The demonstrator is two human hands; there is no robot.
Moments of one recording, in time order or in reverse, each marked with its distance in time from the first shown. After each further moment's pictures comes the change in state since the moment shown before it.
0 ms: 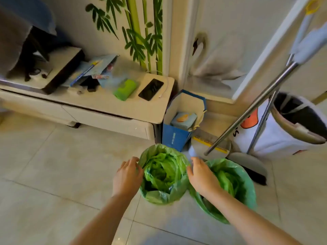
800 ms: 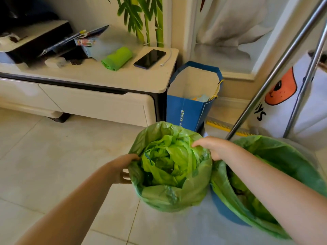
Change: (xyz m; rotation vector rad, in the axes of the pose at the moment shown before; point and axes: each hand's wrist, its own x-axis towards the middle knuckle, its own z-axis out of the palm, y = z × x) left_hand 0.098 -0.119 0.165 -0.741 -0.549 -0.591; right_hand 0.157 0.072 0.137 0.740 -0.326 0.482
